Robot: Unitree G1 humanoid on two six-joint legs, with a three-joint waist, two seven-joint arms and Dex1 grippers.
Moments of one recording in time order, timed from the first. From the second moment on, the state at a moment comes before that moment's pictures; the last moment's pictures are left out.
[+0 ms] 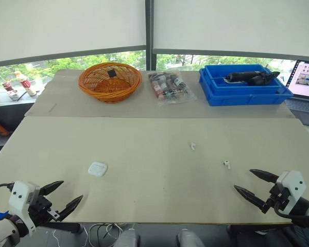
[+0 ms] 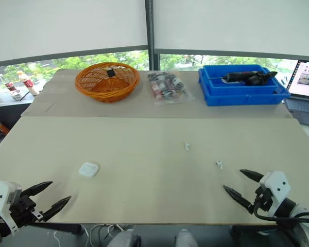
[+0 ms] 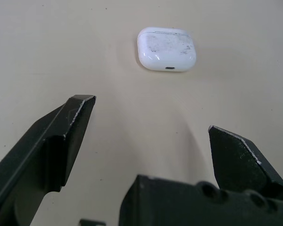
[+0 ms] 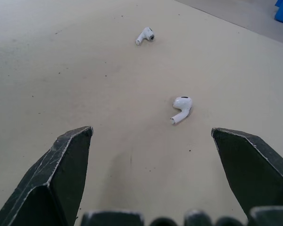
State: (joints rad) left arm 0.58 0.67 0.51 -0.36 -0.44 0.18 -0.80; right arm 0.35 -0.69 -0.41 -0.16 0.43 0.00 0.95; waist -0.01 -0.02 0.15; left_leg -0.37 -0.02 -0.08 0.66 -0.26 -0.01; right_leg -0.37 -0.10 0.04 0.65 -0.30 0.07
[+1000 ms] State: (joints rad) left arm 0.49 0.69 0.57 -0.30 -0.54 0.28 -0.90; right arm 0.22 -0.72 -0.40 -0.04 0.36 -0.11 0.97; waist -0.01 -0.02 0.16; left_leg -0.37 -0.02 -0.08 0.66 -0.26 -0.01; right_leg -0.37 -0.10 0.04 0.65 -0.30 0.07
